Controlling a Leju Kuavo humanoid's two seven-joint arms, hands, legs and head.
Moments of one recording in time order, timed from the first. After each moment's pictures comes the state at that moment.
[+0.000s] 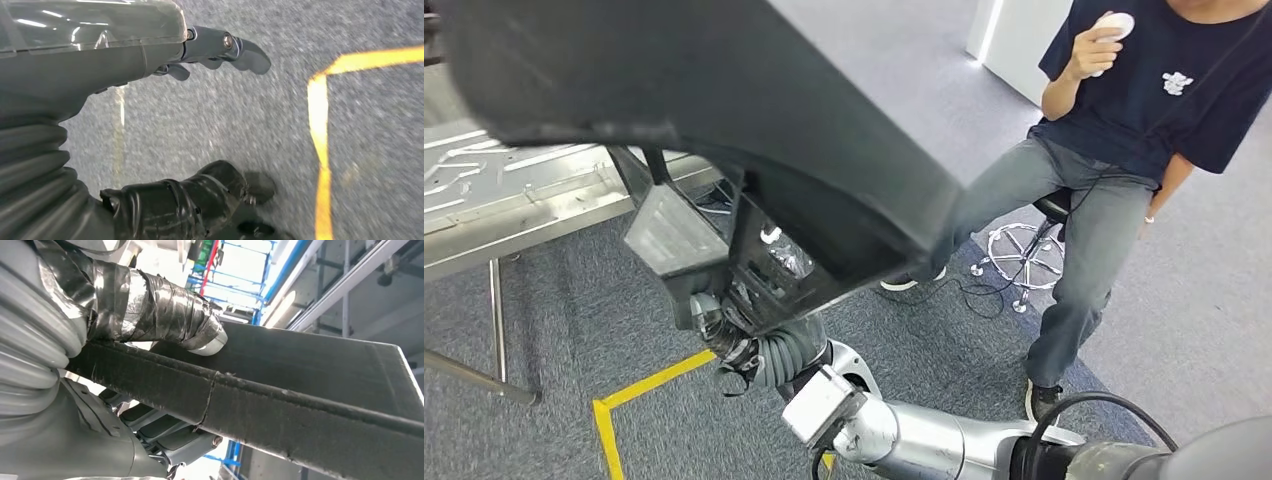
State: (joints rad) left arm -0.11 0.02 -1.15 -0.24 0.96 0.39 -0.10; right arm -0.26 -0.06 0.81 -2.02 0.02 -0.55 -0.43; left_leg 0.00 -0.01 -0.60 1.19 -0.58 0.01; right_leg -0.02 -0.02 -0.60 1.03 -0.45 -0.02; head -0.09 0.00
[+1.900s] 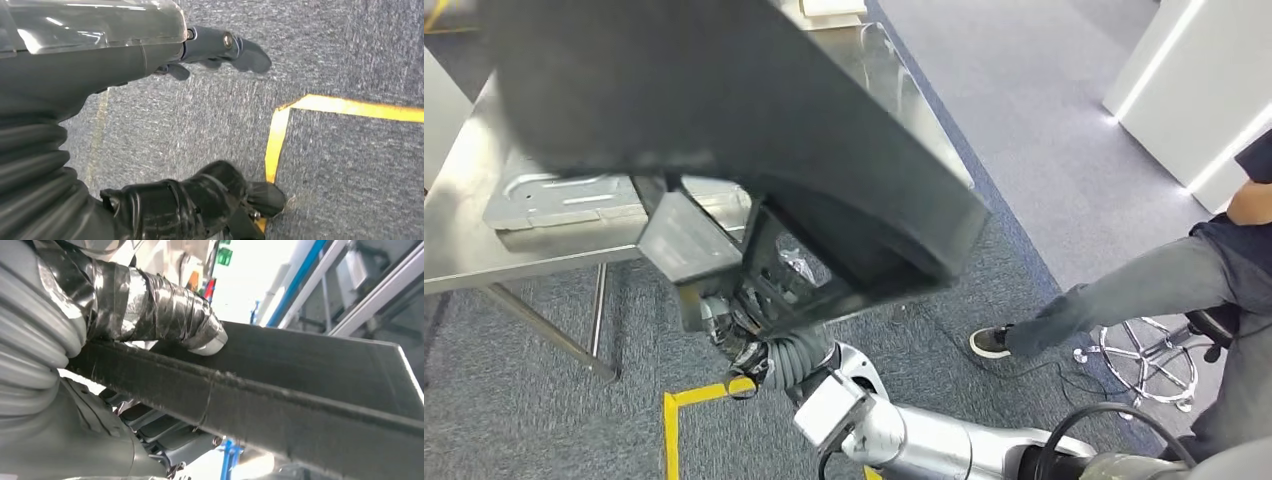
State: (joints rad) left arm -0.11 0.02 -1.15 -0.24 0.96 0.39 -0.10; right arm -0.26 -0.06 0.81 -2.00 0.00 -0.54 -0.45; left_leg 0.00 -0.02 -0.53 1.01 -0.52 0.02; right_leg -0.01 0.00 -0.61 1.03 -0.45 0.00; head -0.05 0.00
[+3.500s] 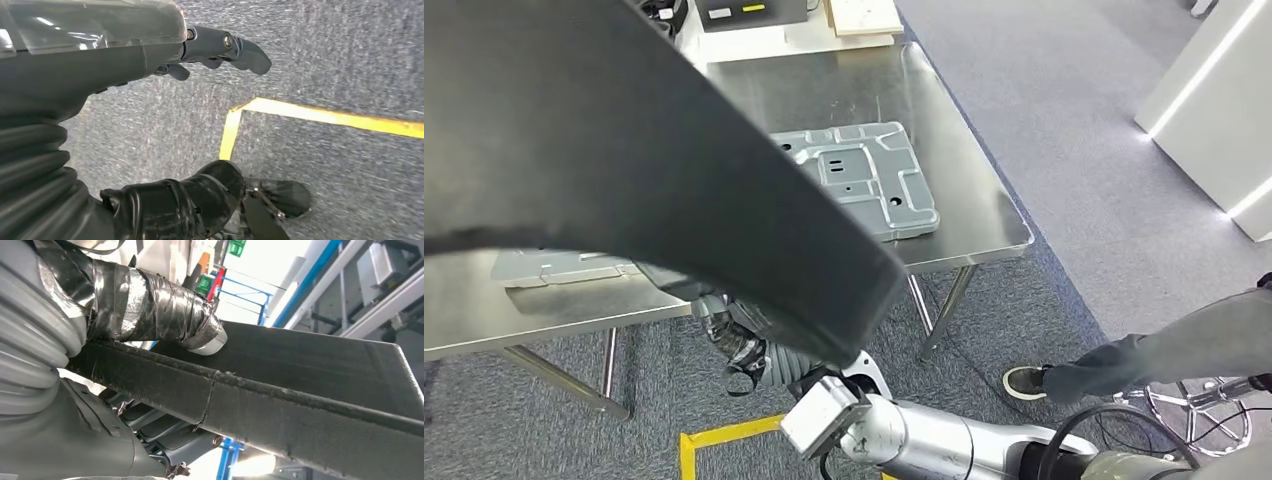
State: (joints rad) left arm -0.10 0.02 -1.15 -0.24 0.97 0.39 -0.10; right arm -0.28 -0.06 0.81 -2.01 0.09 -0.57 -0.40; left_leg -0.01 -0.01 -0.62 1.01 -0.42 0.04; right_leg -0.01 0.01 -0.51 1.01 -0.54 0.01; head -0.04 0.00
